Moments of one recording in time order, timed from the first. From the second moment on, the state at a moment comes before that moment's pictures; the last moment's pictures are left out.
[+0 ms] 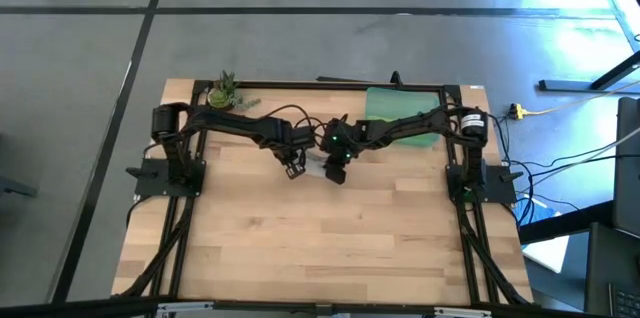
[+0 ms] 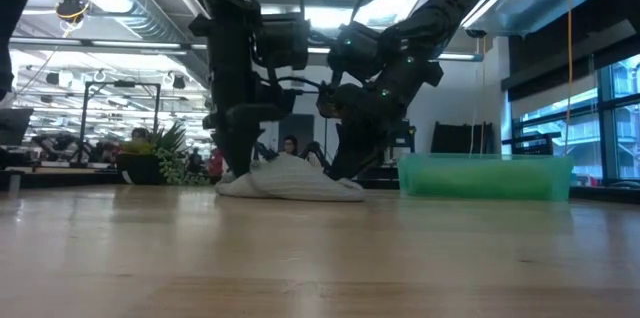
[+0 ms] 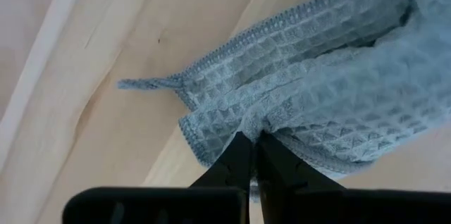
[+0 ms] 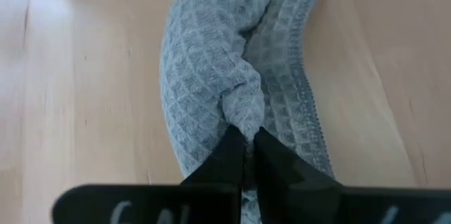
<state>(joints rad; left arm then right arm) 0.20 1.82 1.11 -0.70 -0.14 -0.36 -0.21 2.00 1.14 -0.19 -0.25 0.12</state>
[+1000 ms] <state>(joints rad) 0.13 1.86 1.11 -0.71 -0.18 -0.33 -0.18 1.96 1.14 -0.36 -0.03 0.31</state>
